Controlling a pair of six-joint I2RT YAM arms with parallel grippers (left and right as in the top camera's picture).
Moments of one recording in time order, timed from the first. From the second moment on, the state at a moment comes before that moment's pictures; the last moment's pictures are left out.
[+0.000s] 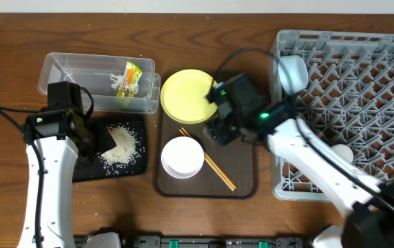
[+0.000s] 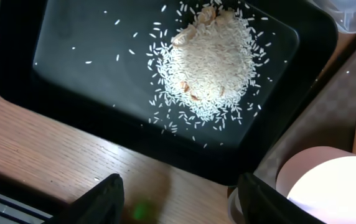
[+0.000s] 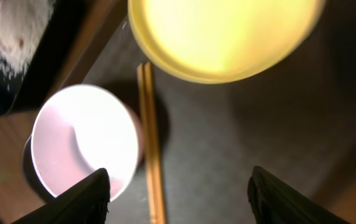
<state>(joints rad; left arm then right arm) 0.18 1.31 1.12 -1.23 -0.01 -0.38 0.64 1.64 1.21 -0.67 -0.19 0.14</state>
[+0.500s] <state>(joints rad) 0.18 1.31 1.12 -1.23 -0.01 -0.38 0.73 1.86 1.21 -0.66 -0.20 0.30</state>
